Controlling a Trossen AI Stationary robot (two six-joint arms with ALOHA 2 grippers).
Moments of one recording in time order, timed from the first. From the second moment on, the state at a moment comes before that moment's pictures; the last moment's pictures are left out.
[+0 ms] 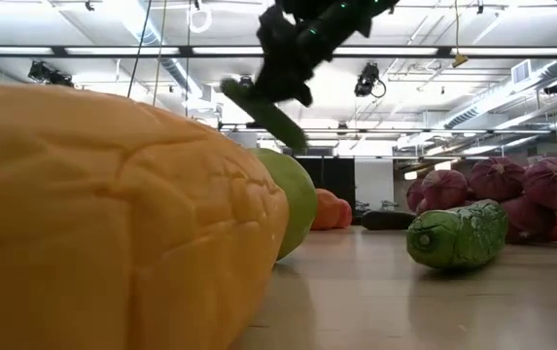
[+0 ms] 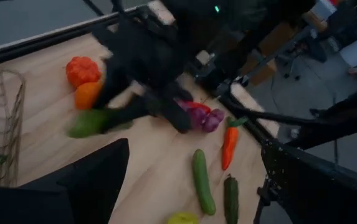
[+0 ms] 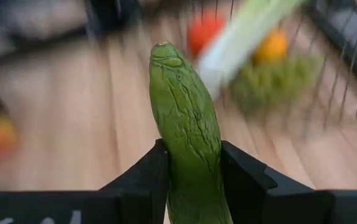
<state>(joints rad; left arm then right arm) -0.04 1.16 1.50 -0.84 -0.24 -0.80 -0.24 1.82 1.56 -0.39 -0.16 0.18</state>
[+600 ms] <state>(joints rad) -0.04 1.13 1.50 -0.65 -0.25 -0.71 -0.37 1.87 1.56 0.00 -0.18 0.51</state>
